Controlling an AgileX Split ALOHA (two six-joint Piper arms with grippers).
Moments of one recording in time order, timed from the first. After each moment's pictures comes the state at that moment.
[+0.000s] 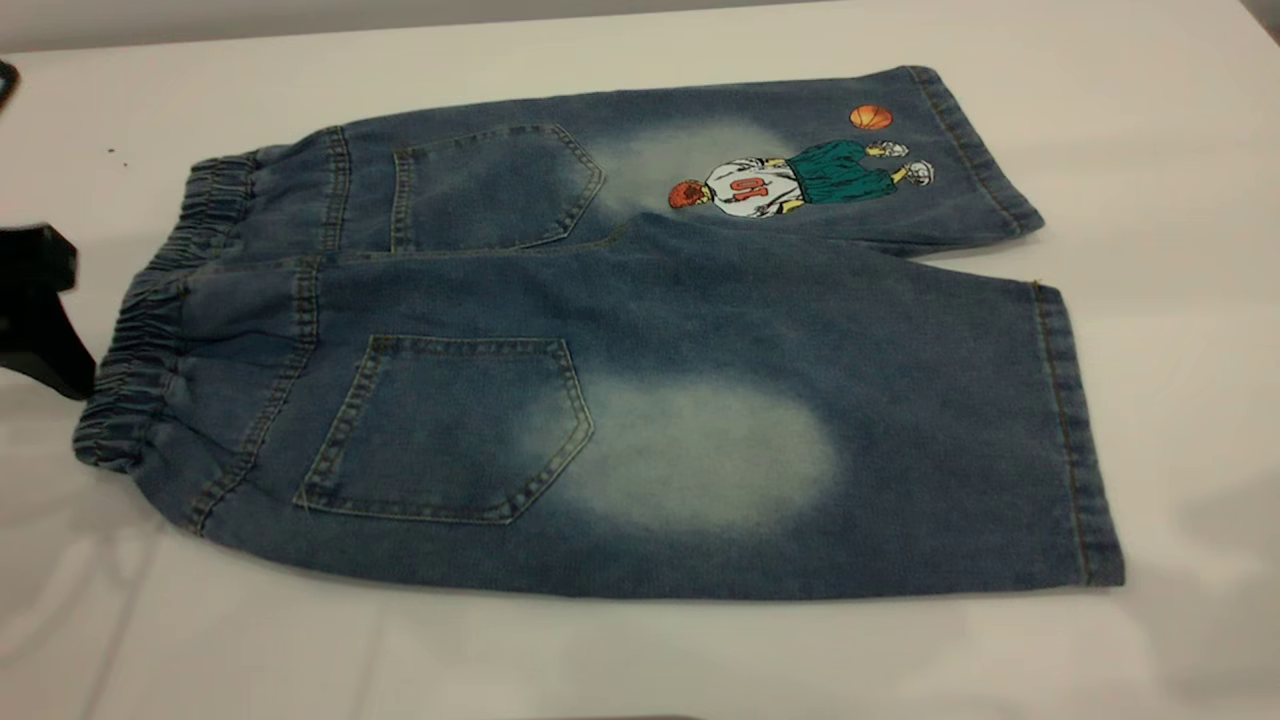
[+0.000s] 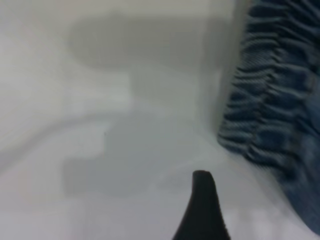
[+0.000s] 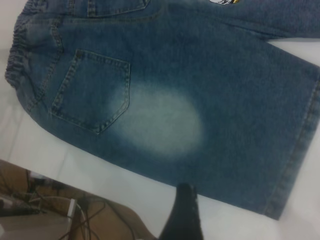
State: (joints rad) left arm 0.05 1.71 -0.59 -0.20 0.13 -0.01; right arm 0.00 0.97 -0.62 0.71 0.81 -0.51
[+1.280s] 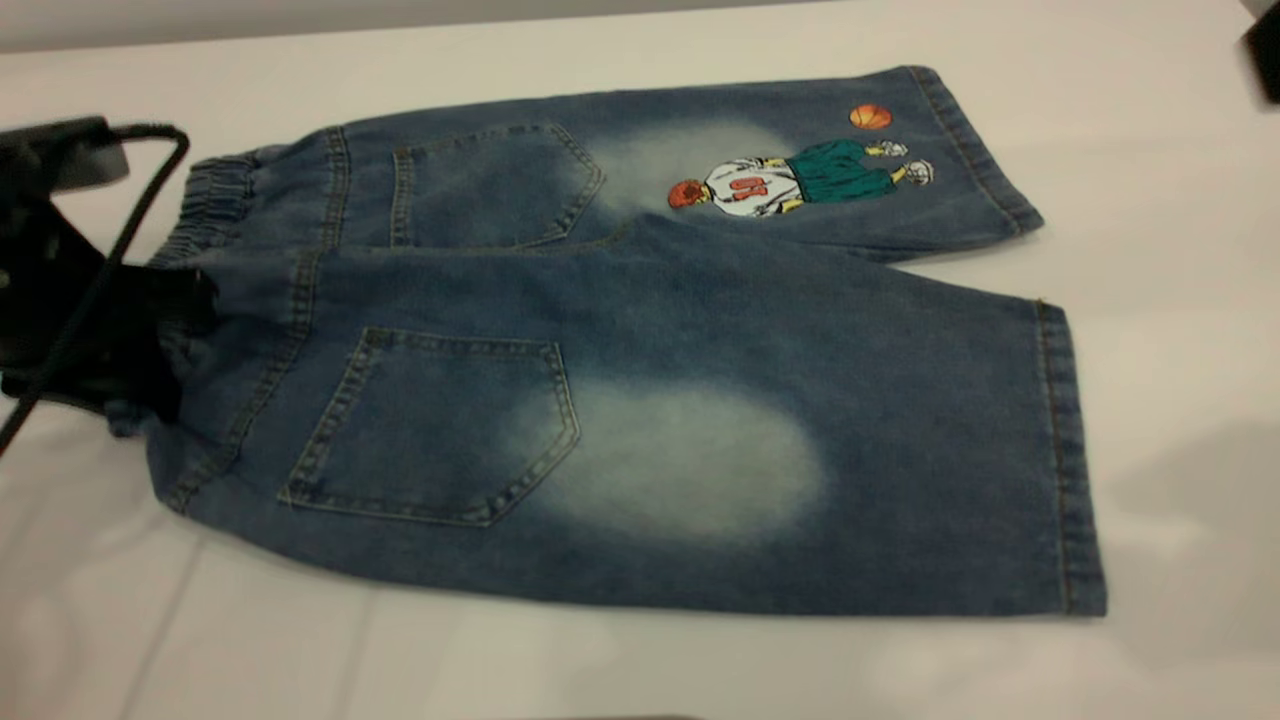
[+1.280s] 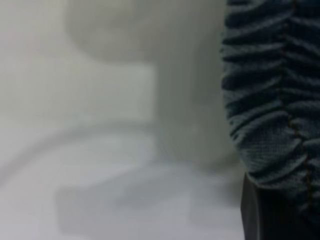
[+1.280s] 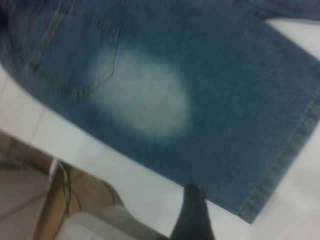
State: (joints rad) left arm -0.04 1.95 -0.75 -0.18 0.10 0.00; right arm 0.08 1.15 -0.62 0.71 0.74 -0.67
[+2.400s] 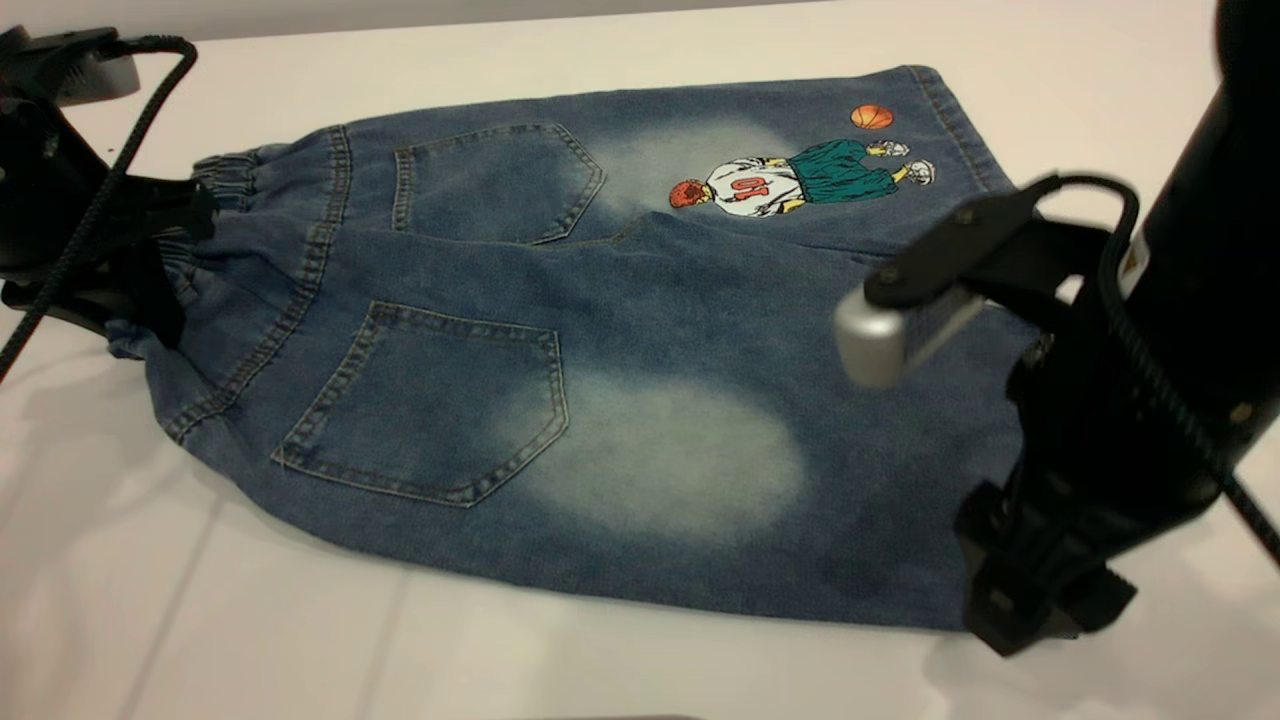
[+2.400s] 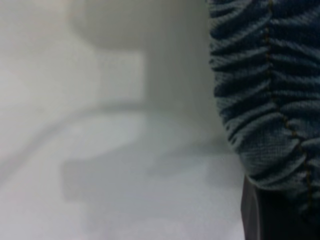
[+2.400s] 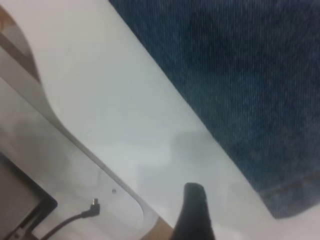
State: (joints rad) left arm -0.04 1.94 -0.90 -0.17 0.27 0.02; right arm 0.57 1.85 -0.63 0.36 0.36 -0.49
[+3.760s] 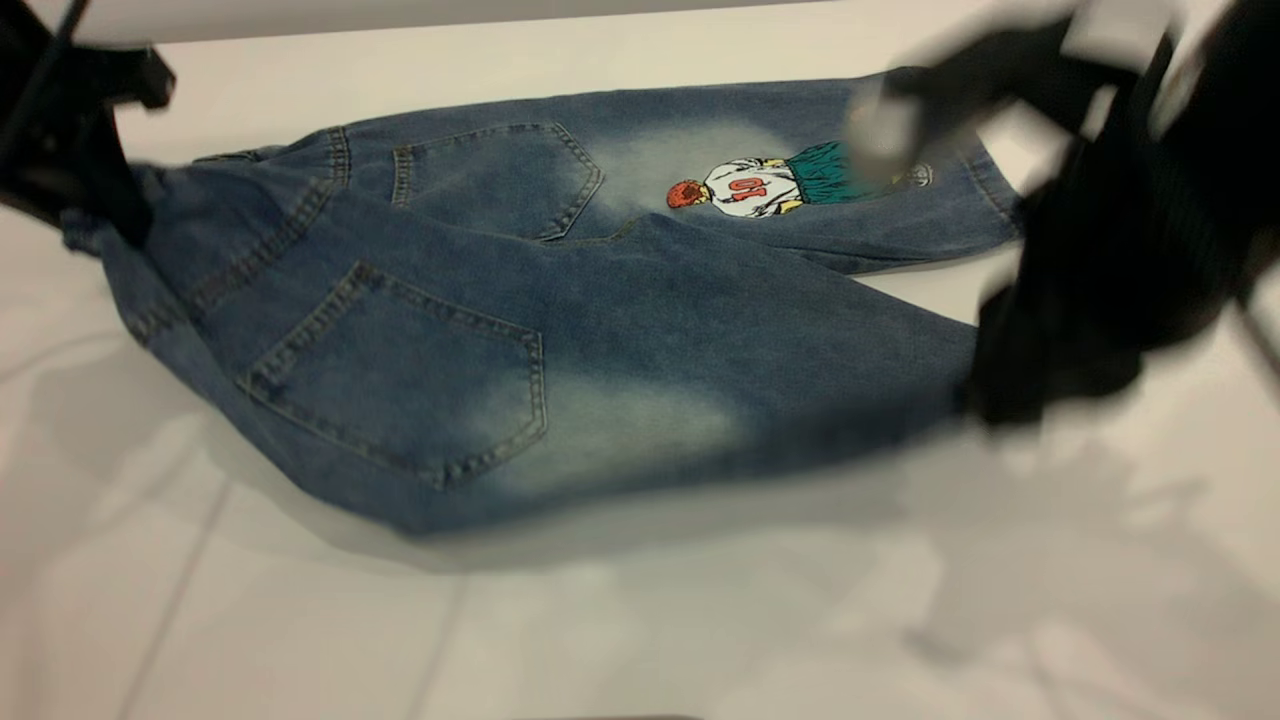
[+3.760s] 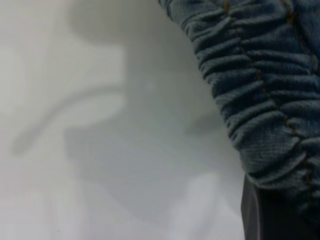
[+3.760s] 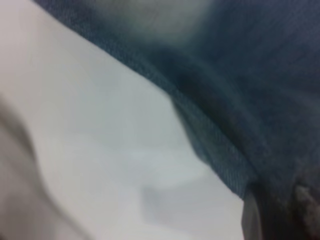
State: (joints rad) left arm -0.04 1.81 -1.02 -0.17 0.52 0.02; right arm 0.49 1.67 -0.68 0.34 0.32 -0.47
